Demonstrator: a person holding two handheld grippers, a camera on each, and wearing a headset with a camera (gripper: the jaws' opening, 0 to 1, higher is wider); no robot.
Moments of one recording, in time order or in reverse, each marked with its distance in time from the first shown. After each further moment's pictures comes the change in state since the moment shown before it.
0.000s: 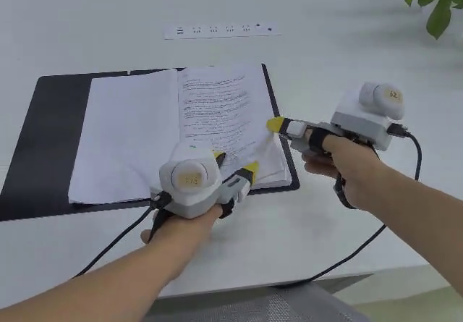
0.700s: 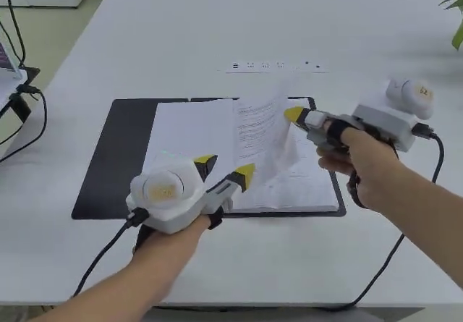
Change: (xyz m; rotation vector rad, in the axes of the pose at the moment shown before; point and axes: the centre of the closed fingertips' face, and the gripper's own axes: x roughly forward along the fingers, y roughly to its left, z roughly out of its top) left arm -0.115 0.074 0.068 -0.066 -0.193 0.133; right arm 0.029 0.124 0.007 -0.096 -0.065 0.112
